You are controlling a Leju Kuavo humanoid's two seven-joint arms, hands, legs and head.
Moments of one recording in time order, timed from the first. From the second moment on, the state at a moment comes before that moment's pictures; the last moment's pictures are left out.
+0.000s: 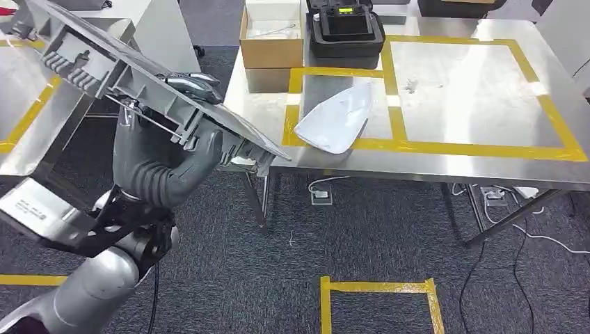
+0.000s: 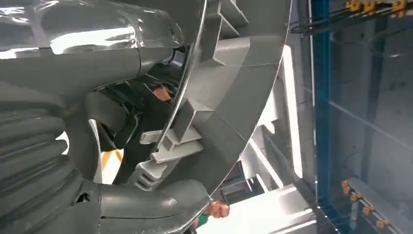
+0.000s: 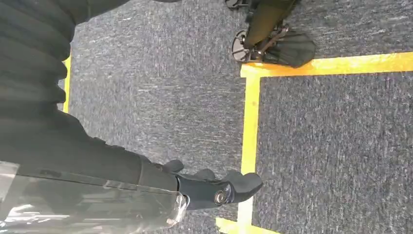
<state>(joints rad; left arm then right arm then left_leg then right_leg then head) -0.45 0.37 -0.60 -2.21 -0.12 0.40 -0.08 -0.21 -0.09 0.96 -0.21 -0.85 -0.42 -0.20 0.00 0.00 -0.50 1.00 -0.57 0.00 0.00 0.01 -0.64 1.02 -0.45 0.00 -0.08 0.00</state>
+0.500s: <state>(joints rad) -0.49 0.37 -0.60 -2.19 0.00 0.40 -0.10 -0.21 -0.08 0.96 -0.21 -0.83 -0.41 -0.17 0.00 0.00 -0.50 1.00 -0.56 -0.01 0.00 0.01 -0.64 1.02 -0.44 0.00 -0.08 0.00</state>
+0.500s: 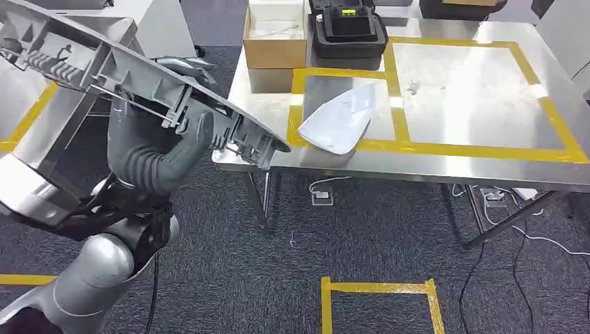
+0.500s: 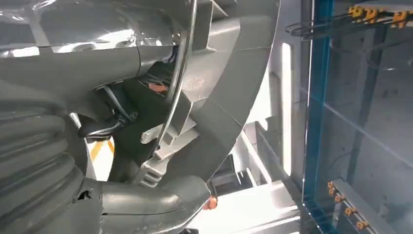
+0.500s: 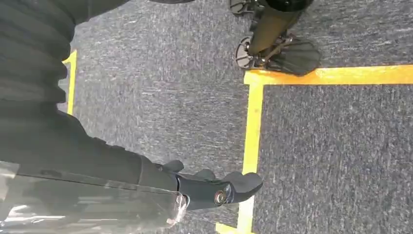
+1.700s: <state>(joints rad) -0.54 0.36 -0.66 -2.06 0.04 0.33 -0.18 -0.18 -0.07 0.83 -0.21 -1.04 -0.45 -0.28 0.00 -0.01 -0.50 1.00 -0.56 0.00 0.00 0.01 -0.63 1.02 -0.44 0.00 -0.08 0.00</state>
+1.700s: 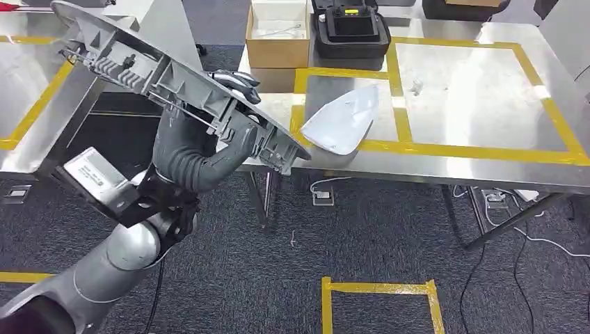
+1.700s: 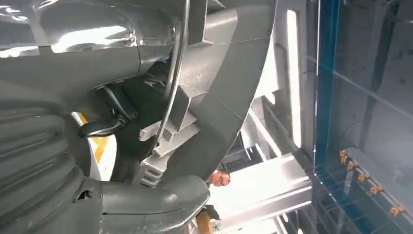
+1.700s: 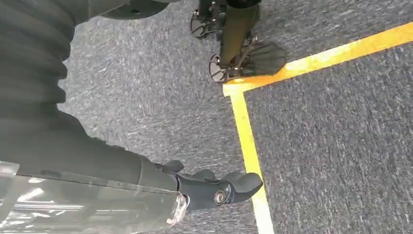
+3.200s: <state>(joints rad) -0.44 0.39 -0.65 -2.08 0.05 0.36 -0.20 -0.18 -0.07 0.78 -0.21 -1.06 -0.43 -0.31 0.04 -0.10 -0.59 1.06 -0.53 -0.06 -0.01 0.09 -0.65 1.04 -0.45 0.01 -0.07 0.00</state>
